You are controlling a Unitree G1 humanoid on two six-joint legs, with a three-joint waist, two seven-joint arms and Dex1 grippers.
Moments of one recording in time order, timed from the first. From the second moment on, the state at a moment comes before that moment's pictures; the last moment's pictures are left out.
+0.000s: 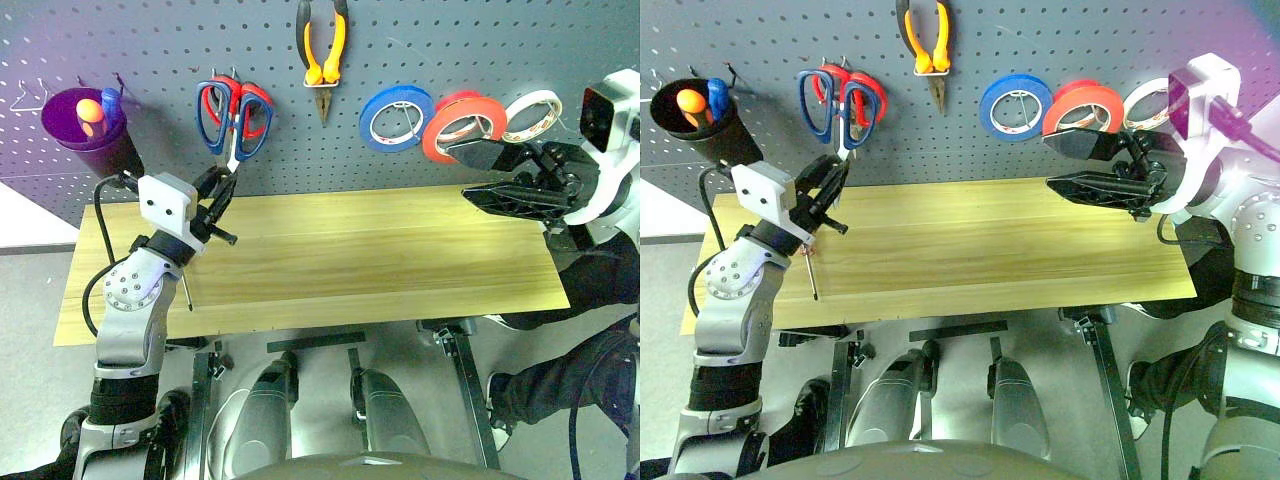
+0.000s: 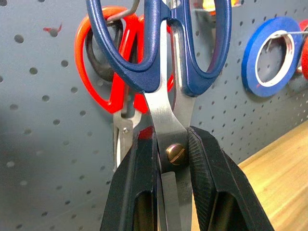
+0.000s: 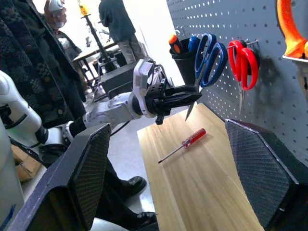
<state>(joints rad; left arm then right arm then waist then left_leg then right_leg) -0.29 0.37 0.15 -0.22 -0.25 0.07 -0.44 -0.70 -0.87 -0.26 0.00 0.93 0.84 1.34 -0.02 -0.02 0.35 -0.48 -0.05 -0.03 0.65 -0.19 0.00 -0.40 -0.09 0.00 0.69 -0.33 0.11</state>
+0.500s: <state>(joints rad) -0.38 0.37 0.13 -0.01 -0.20 -0.02 -0.46 -0.69 -0.88 -0.26 -0.02 0.94 0.84 1.34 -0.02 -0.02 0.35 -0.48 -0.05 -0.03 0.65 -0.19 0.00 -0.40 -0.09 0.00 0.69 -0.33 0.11</state>
